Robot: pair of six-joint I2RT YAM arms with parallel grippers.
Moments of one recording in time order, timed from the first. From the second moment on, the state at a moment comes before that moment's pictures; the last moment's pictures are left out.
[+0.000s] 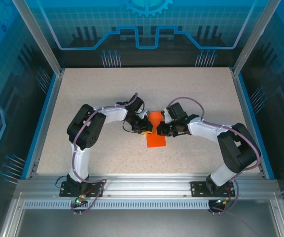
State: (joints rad) left arm -0.52 2.07 1.29 -0.47 0.66 -0.58; right arm 0.53 1.60 0.84 -0.30 -0.39 0.54
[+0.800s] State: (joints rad) left arm -0.51 2.07 1.34 -0.45 0.66 -0.56; right arm 0.55 1.69 0.82 -0.32 -0.39 0.58
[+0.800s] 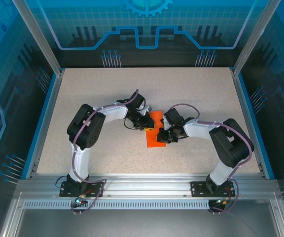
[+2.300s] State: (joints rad) left arm -0.41 2.13 1.33 -0.30 0.68 -0.56; right arm 0.55 1.70 0.84 -0.35 -0.38 0.57
